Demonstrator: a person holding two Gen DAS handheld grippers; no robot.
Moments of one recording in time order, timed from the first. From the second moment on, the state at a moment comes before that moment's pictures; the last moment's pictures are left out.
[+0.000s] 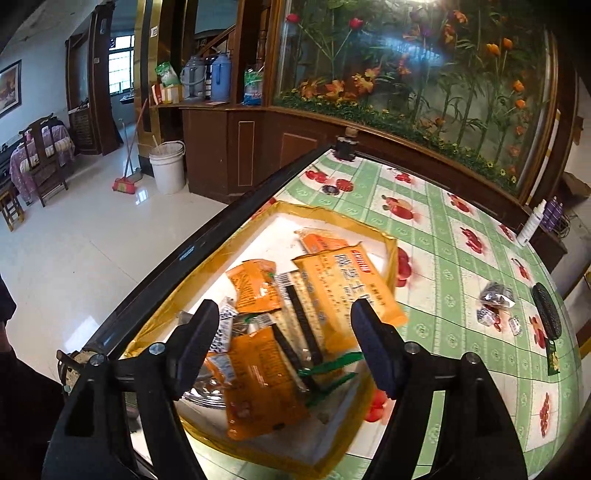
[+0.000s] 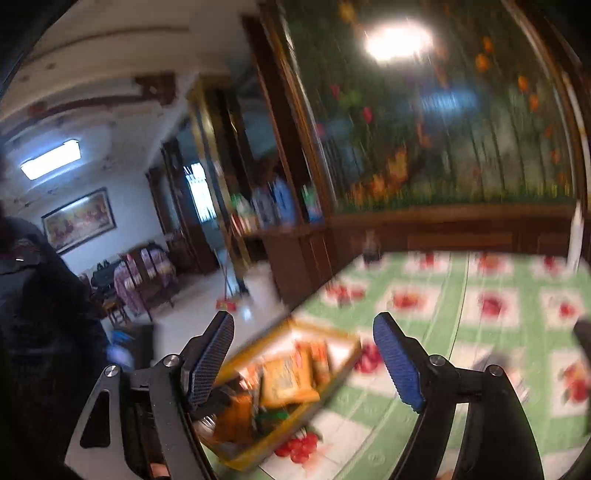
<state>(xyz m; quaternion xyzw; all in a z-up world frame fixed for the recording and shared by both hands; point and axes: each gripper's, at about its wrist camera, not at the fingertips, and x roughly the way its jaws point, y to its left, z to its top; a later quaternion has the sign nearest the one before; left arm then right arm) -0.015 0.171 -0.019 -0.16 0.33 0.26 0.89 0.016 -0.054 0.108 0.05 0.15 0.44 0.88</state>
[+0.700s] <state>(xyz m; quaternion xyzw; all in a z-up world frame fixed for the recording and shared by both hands) 0.025 0.091 -0.012 -0.11 0.35 0.20 0.91 0.073 -0.250 0.017 0.16 0.27 0.26 0.91</state>
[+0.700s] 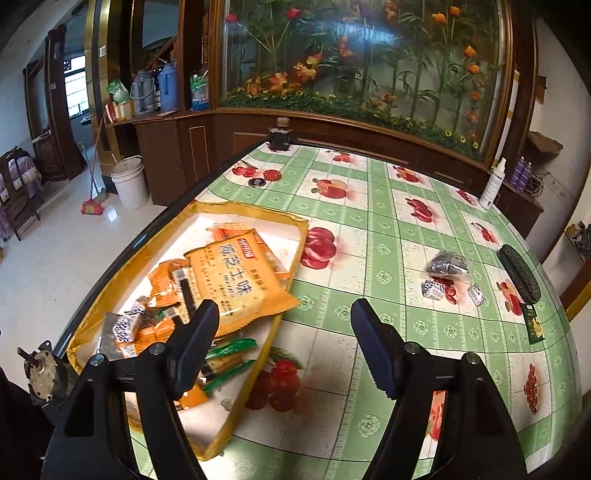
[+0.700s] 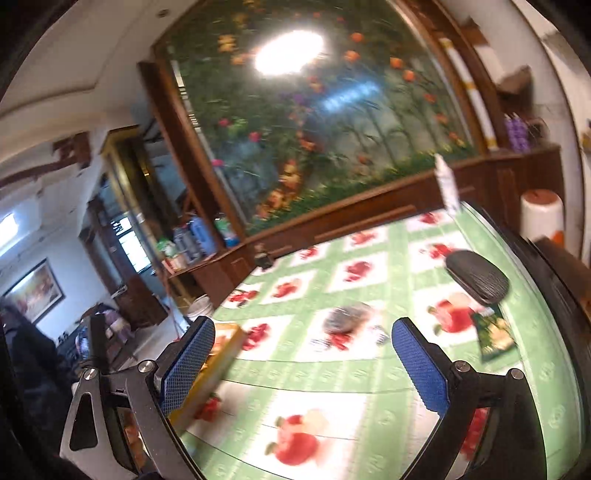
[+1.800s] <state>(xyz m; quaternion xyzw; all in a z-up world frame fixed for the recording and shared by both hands) 0.168 -0.018 -0.071 -0.06 0.44 0.06 0.89 0.194 -0.213 -0.080 0.05 0.41 0.24 0.88</state>
